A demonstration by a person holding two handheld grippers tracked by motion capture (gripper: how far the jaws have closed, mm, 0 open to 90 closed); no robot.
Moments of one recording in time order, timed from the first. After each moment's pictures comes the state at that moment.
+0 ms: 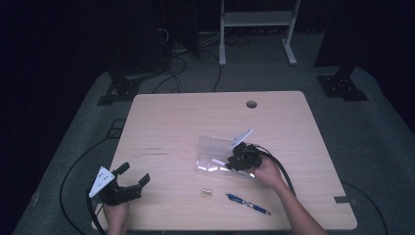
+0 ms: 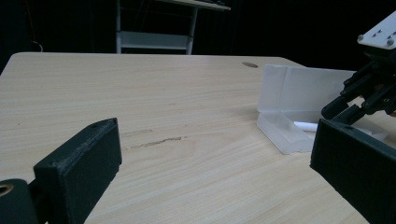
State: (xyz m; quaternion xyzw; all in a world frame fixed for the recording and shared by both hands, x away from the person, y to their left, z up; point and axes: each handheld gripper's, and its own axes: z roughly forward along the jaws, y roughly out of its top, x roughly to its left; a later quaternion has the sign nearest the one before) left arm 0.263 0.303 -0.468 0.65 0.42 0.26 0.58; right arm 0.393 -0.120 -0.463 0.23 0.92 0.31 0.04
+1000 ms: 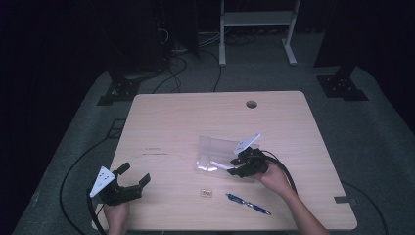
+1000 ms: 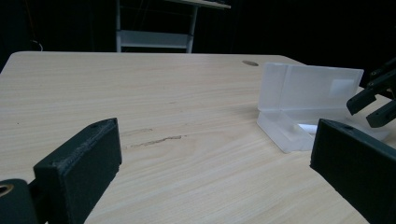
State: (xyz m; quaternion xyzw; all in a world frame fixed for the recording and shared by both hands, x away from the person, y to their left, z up) left arm 0.263 0.302 -0.469 0.66 0.42 0.26 0.57; right arm 0.365 -0.133 -0.447 0.22 0.91 0.34 0.04
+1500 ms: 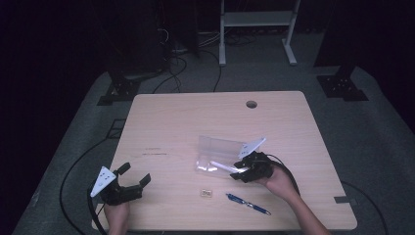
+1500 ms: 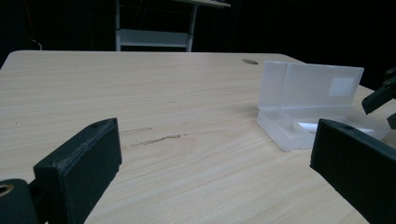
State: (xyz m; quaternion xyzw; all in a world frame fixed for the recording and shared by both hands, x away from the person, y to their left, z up) left arm 0.264 0.301 -0.469 0.66 0.42 0.26 0.57; right arm 0.349 -0.144 -0.443 0.21 0.91 0.35 0.04
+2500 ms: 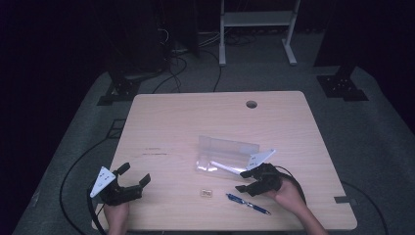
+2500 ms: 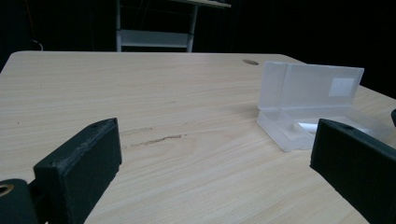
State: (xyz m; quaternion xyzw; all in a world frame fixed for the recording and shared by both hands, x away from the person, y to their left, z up) left arm 0.263 0.302 -0.469 0.66 0.42 0.26 0.57; right arm 0.316 -0.161 -0.450 0.21 0.91 0.36 0.03
